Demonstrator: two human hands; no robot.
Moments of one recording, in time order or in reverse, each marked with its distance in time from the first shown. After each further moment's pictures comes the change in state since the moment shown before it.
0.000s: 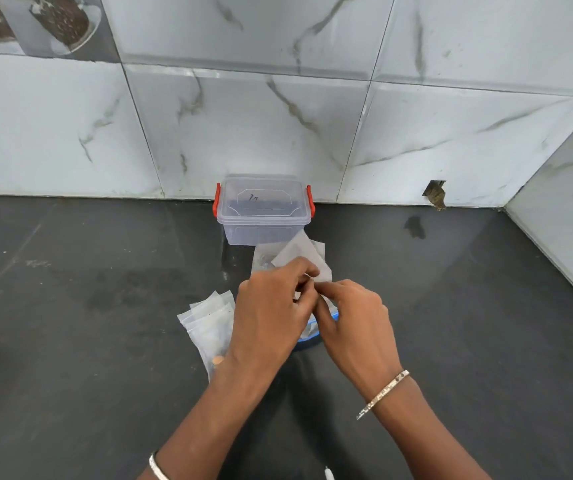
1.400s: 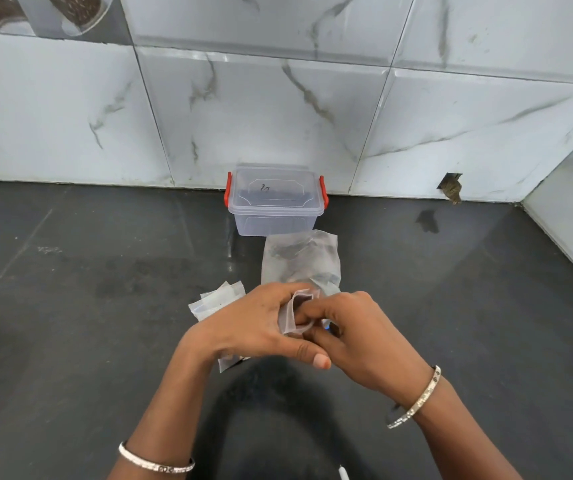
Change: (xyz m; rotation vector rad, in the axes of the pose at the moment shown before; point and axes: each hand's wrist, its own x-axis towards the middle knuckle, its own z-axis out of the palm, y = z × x) left_hand 0.006 -0.043 -0.039 -0.505 -0.854 -0.083; right_hand -0.004 -0.014 -0.018 0.095 -0.420 -0.352
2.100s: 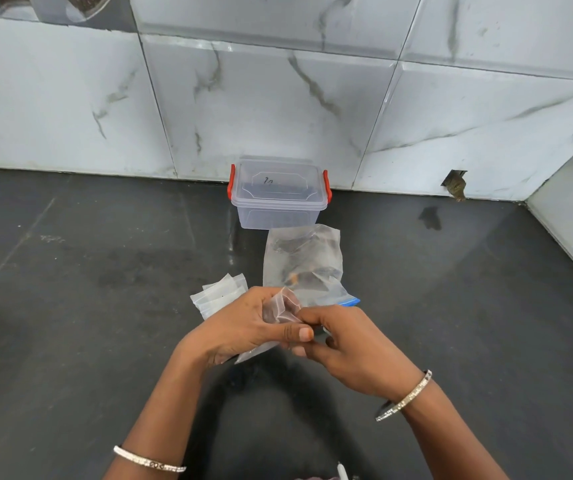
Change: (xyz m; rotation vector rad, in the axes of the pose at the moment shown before) left_hand -0.009 -0.042 0.011 -0.406 0.133 -0.175; right_hand -0.004 0.018 0.025 0.104 -0.158 0.079
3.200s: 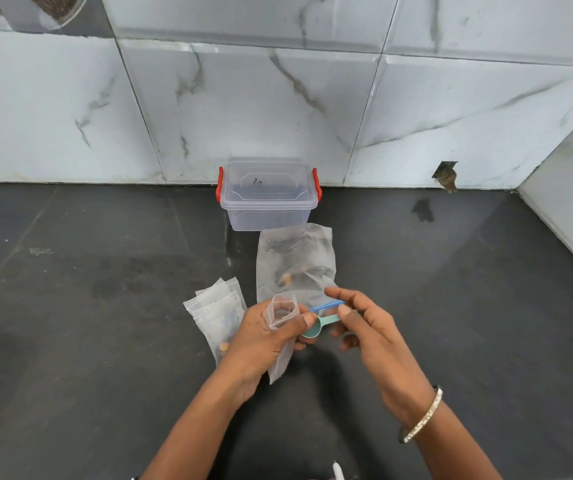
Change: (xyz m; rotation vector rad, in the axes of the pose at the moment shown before) left_hand 0.010 -0.022 0.047 -0.315 0.350 -0.074; right_hand -0.019 0.035 0.016 0.862 0.441 0.255
